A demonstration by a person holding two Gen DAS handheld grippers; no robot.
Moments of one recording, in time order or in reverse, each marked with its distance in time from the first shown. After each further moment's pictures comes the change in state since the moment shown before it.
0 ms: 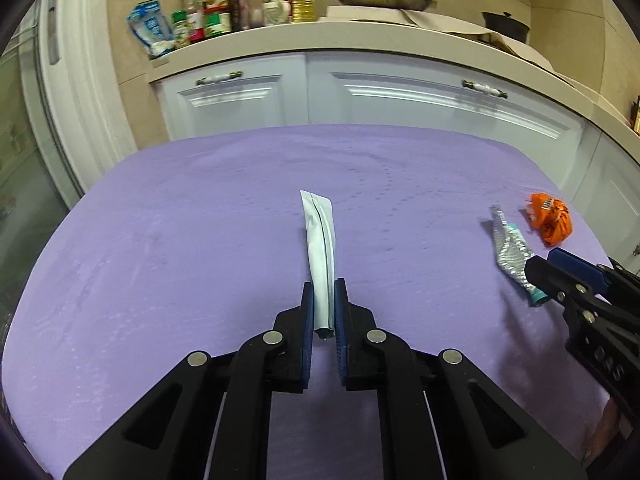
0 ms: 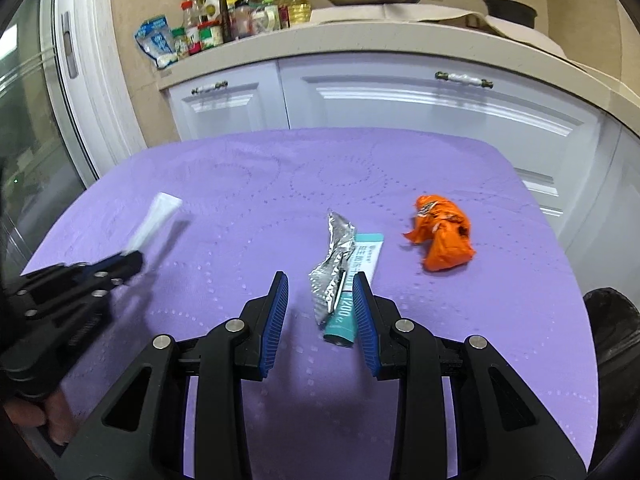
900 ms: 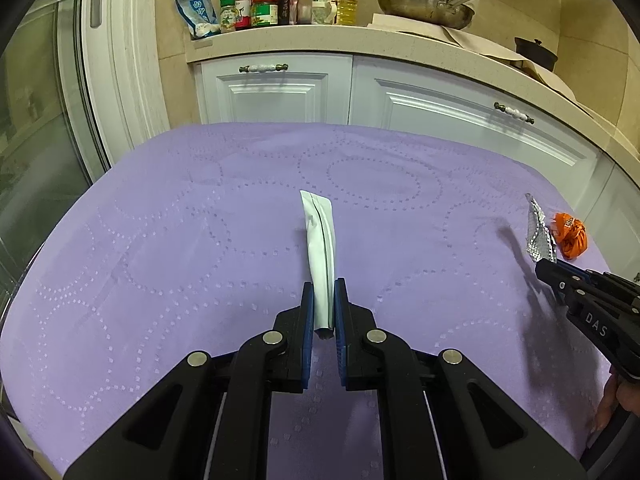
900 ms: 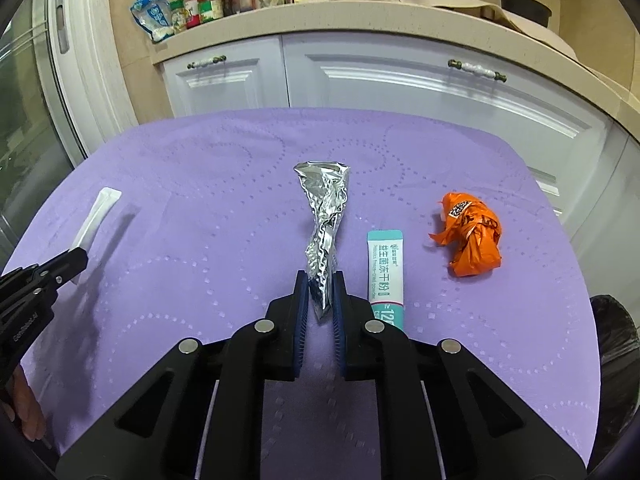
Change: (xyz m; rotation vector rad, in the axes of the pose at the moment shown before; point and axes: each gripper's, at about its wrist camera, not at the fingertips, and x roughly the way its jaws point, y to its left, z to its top) left arm -0.011 0.046 -0.011 -0.094 -0.014 0.008; right arm 0.018 0.017 0.005 -0.039 0.060 -0.036
